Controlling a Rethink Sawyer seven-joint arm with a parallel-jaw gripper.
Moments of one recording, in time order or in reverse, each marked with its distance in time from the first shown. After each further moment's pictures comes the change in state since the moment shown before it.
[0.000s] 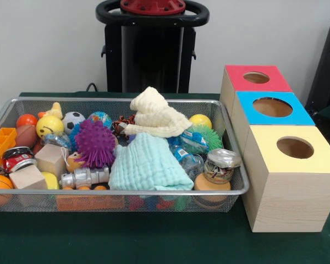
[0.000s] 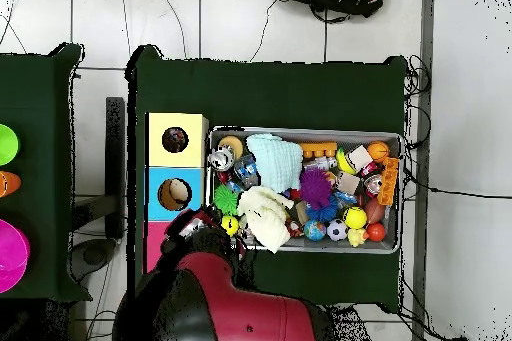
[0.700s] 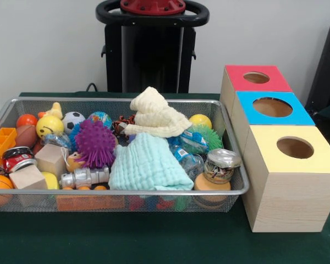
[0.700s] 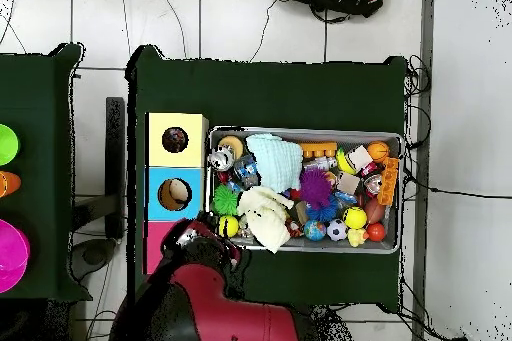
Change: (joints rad) arm 0.011 -0.009 0.017 0.060 -0.067 -0.100 0.000
